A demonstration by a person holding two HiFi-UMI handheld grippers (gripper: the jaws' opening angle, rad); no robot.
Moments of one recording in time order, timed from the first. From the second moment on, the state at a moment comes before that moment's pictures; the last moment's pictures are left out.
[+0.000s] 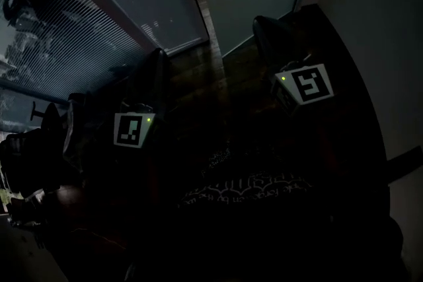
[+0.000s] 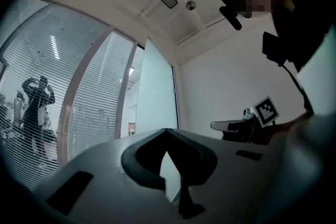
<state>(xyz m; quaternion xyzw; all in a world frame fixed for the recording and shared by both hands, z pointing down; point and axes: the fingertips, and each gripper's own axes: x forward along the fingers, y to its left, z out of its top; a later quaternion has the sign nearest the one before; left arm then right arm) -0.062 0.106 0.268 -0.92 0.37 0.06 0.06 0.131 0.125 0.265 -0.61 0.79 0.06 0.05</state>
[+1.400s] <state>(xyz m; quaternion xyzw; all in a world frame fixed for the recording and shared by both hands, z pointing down) -0.100 -0.101 0.277 -0.94 0.33 0.07 0.05 0.102 -0.060 0.269 -0.65 0.75 0.06 0.04</state>
